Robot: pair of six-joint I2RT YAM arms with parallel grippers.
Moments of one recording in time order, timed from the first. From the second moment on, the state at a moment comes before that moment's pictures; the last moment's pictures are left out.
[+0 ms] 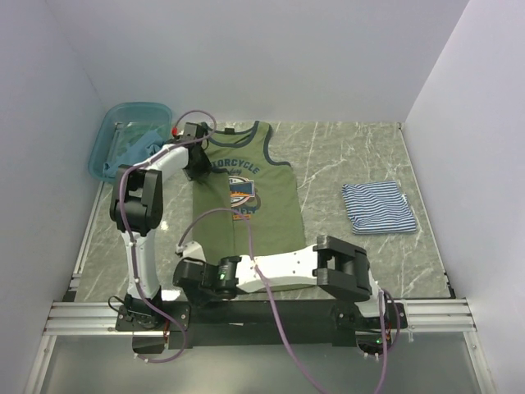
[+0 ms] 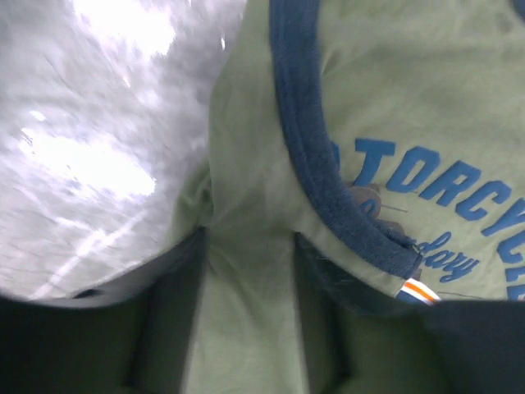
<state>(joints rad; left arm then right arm) -0.21 2.11 1.57 -0.51 -0.18 -0.68 1.47 2.02 1.47 -0.41 0.19 0.83</state>
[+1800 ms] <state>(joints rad) -1.09 1.46 0.99 -0.24 -0.08 -0.92 0.29 2.19 1.62 -0.38 0.01 0.51</state>
